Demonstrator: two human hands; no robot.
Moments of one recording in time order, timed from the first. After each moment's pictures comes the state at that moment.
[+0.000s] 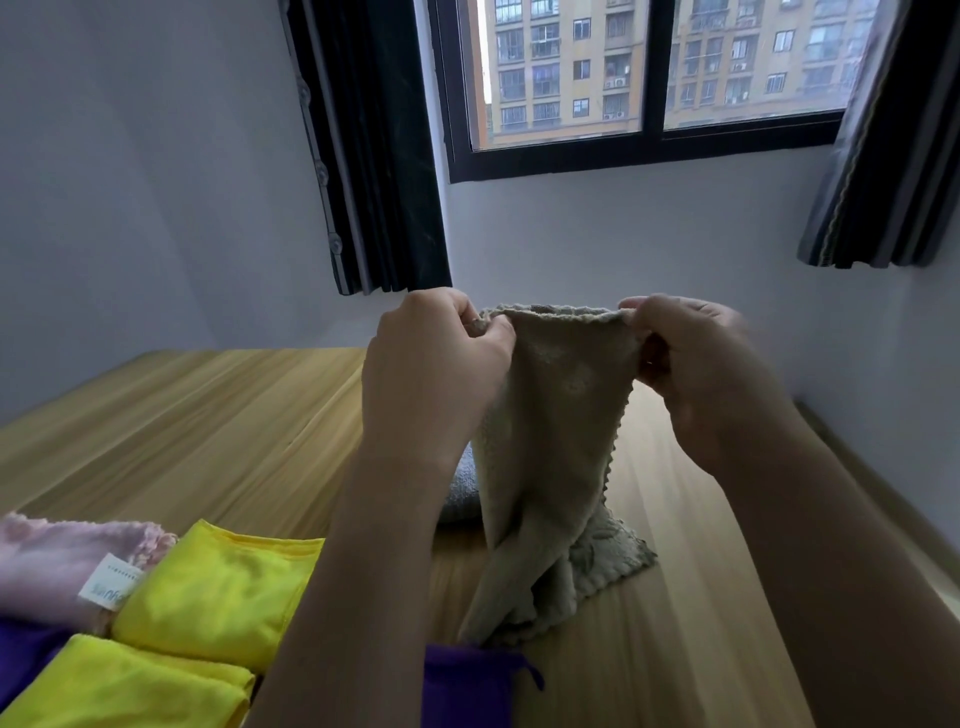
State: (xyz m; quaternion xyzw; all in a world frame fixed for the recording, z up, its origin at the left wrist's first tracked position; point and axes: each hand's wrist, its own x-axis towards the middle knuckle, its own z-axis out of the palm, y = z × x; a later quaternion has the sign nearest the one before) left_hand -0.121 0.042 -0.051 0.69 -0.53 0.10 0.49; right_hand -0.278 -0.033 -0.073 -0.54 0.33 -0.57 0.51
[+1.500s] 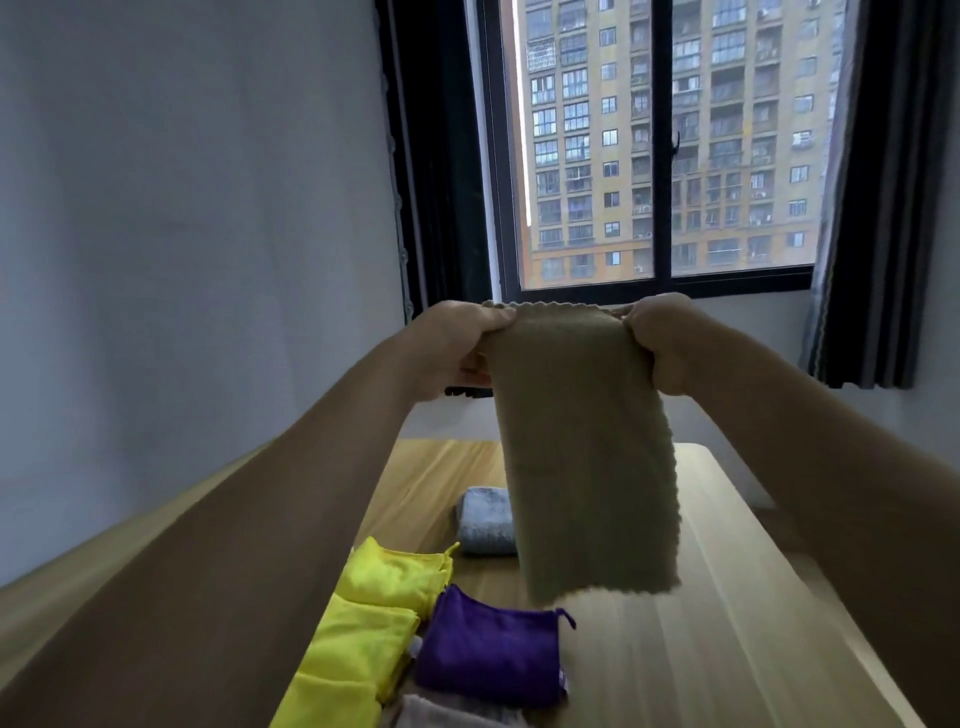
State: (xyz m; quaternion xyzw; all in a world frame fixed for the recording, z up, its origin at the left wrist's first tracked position) left_hand -0.113 0.200 0.119 0.60 -0.53 -0.30 0.51; right_hand -0.305 0.117 0.106 -0.62 0.44 -0.44 0.48
